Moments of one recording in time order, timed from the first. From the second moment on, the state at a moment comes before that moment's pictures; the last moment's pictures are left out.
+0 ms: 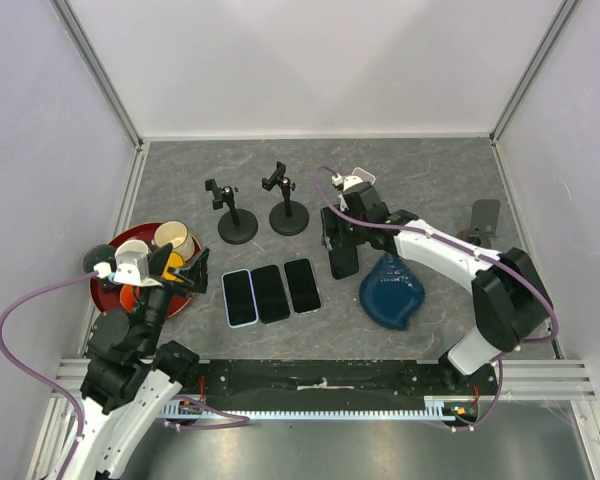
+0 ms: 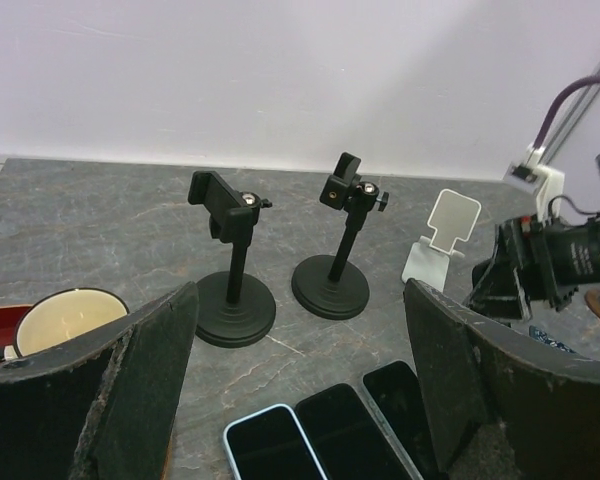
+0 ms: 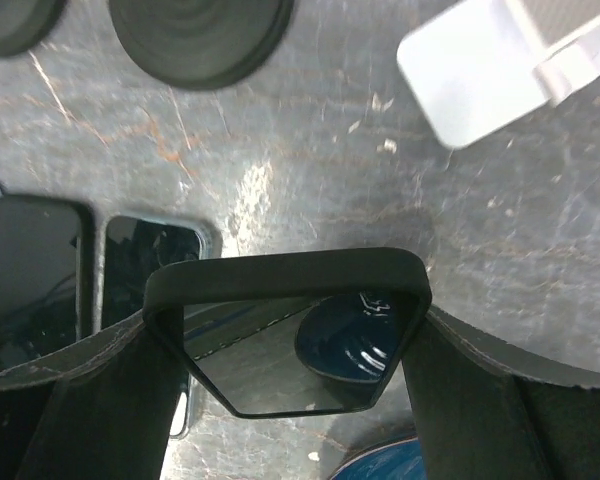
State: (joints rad) left arm -0.50 0.07 0.56 -0.32 -0.28 -0.17; right arm 0.61 1.57 1.09 -0.28 0.03 0.31
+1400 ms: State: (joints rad) left arm -0.50 0.13 0.55 -0.31 -0.33 -0.17; right arm 0.80 1.82 1.09 -0.31 0.31 0.51
